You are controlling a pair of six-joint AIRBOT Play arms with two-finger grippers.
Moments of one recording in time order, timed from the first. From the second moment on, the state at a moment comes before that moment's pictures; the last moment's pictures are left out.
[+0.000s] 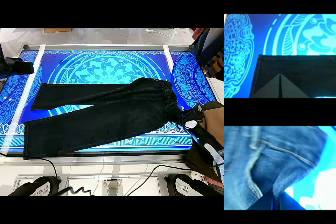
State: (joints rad) left arm 0.06 -1.17 1.49 1.65 -0.90 -1.45; right arm -0.18 -1.16 0.52 -0.92 0.20 1.65
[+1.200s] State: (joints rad) left arm 0.58 -1.15 1.05 1.48 -1.24 -1.29; right arm -0.16 -0.38 0.41 -1.59 1.05 2.05
